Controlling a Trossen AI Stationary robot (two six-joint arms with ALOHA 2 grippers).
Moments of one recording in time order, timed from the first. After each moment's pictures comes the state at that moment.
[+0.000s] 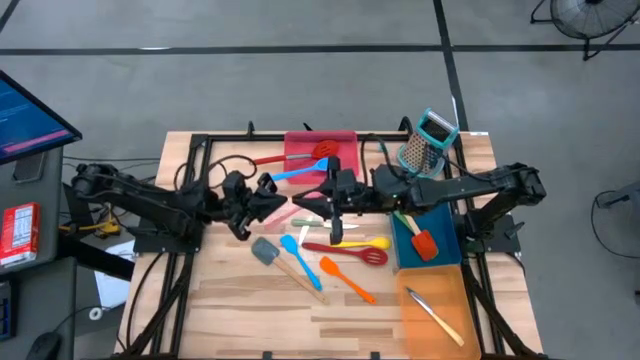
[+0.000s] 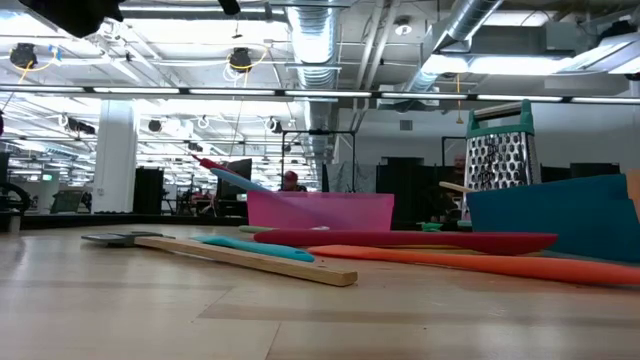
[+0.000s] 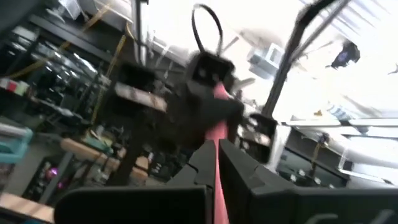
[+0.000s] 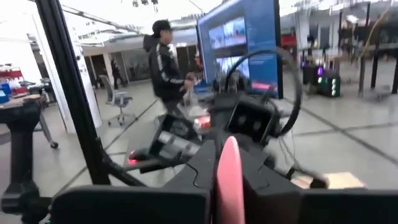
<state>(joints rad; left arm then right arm) -0.12 1.17 0.51 1.19 -0.08 -0.45 0.15 1.58 1.39 0.29 0.11 0.13</state>
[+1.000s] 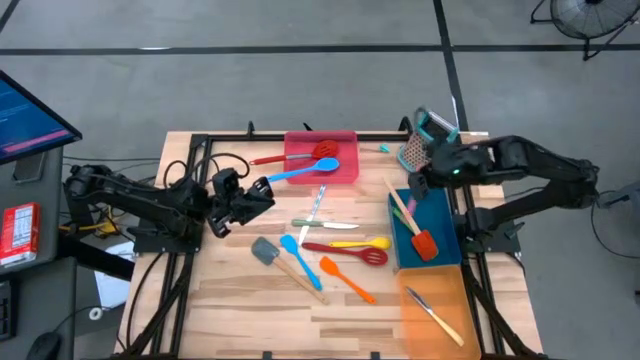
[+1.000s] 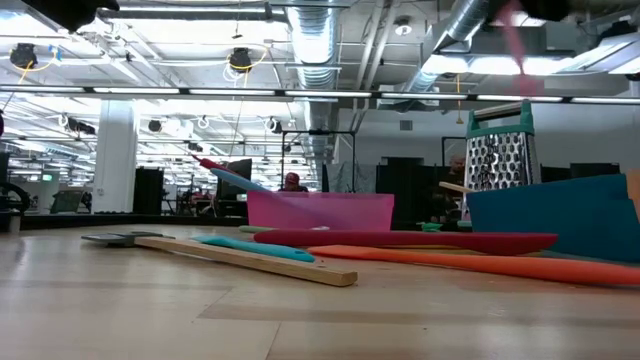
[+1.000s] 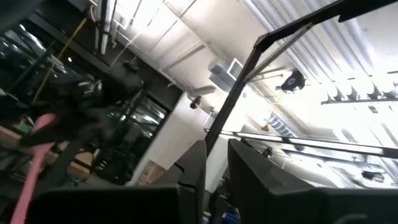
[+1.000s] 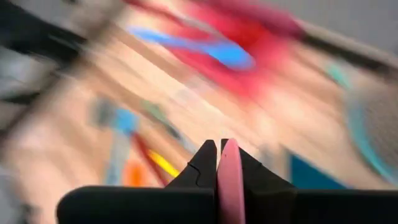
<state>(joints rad) -0.12 1.08 0.51 1.18 0.05 -0.66 0.01 1.07 1.40 -1.23 0.36 0.85</state>
